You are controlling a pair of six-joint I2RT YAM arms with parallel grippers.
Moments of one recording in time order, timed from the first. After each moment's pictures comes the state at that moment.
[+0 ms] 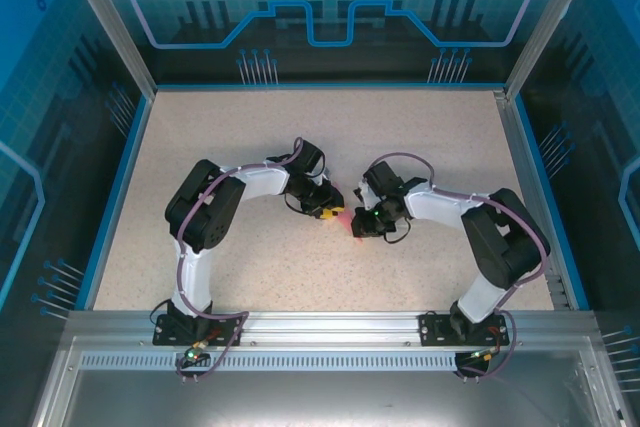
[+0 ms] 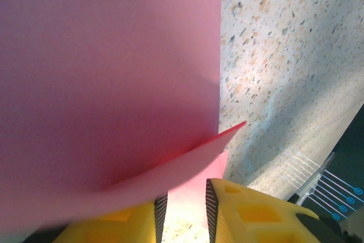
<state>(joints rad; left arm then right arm) -0.52 2.04 1.24 -0.37 0.62 -0.86 0.56 1.67 0.90 -0.50 -0.39 0.42</state>
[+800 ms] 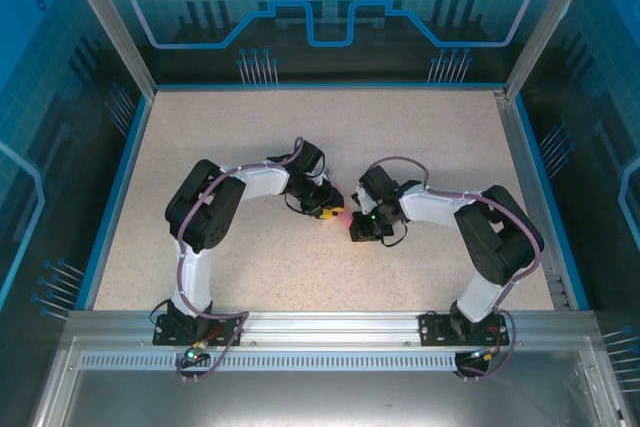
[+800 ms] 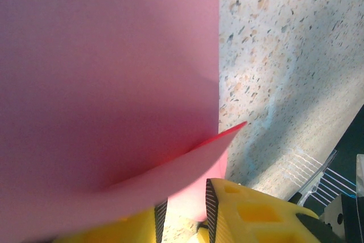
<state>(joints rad) -0.52 2.05 1.24 -0.37 0.62 -0.85 0.57 1.70 0.87 -0.47 -0.39 0.44</state>
